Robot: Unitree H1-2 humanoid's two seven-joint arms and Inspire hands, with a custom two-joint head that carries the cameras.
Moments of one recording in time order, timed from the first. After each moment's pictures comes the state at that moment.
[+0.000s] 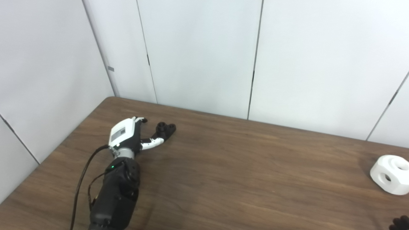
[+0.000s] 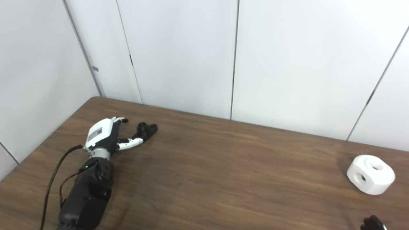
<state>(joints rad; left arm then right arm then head) -0.30 0.33 0.17 0.10 0.90 0.47 -0.11 0.27 -0.21 -0.15 -0.21 0.33 -0.13 0.27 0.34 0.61</state>
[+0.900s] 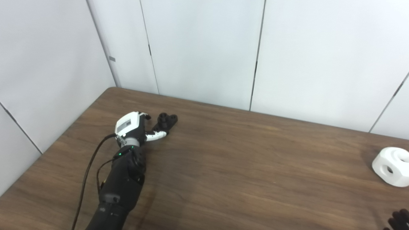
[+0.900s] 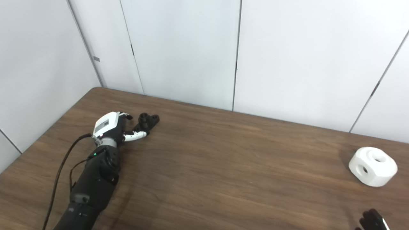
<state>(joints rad) -0.36 0.34 0.13 0.25 0.89 0.47 -0.08 0.30 -0.21 -0.16 -0.23 0.32 -0.13 0.25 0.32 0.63</state>
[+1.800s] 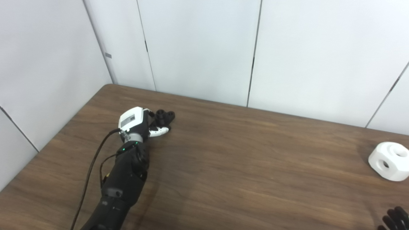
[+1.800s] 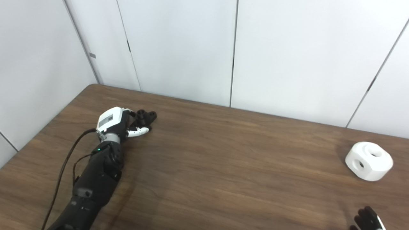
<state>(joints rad) -0.39 0.34 0.06 0.28 0.89 0.47 -0.04 0.32 -0.21 -0.16 -0.25 0.33 -0.11 0.24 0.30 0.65</state>
